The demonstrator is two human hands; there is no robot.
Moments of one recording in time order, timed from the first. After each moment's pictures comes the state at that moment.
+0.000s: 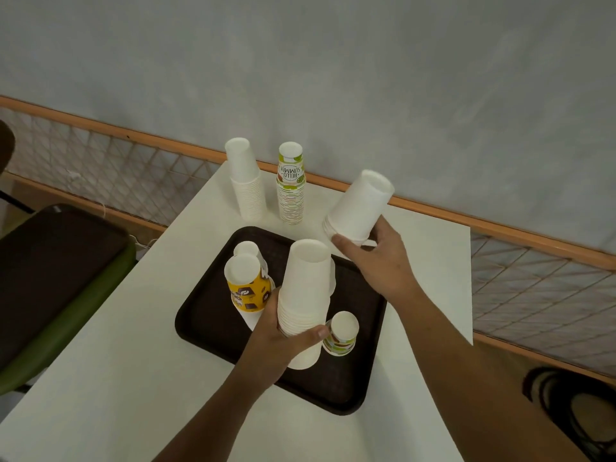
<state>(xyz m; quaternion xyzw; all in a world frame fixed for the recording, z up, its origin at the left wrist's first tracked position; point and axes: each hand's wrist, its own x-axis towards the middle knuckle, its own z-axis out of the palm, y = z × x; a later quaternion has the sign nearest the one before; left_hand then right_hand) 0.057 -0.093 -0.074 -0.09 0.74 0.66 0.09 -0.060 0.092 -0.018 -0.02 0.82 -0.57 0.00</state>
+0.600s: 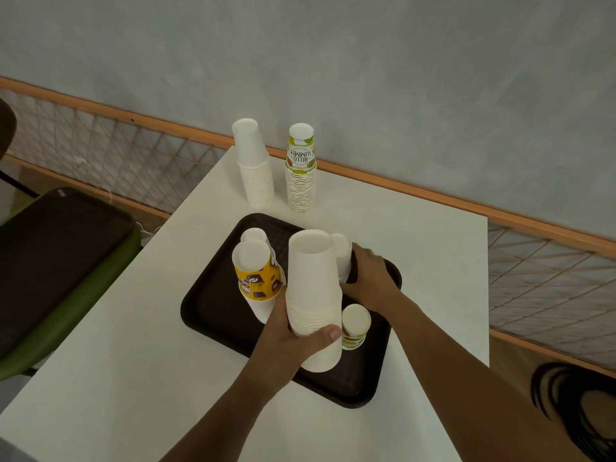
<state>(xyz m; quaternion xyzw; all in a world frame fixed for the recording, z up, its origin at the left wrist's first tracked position) 0.069 -0.092 -0.087 -0.08 0.71 0.69 0.09 -0.073 0.090 -0.140 -0.07 0.94 -0.30 0.13</state>
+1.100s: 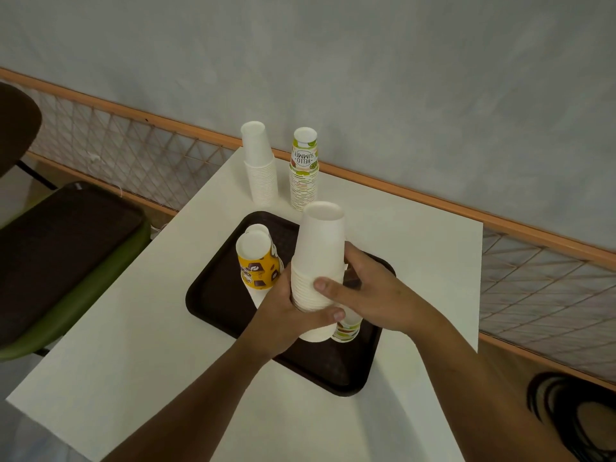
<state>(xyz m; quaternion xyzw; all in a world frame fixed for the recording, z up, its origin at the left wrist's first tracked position) 0.049 -0.092 -0.065 -0.02 0.74 0.67 0.08 0.002 0.085 -0.003 -0.19 0.83 -0.48 0.22</state>
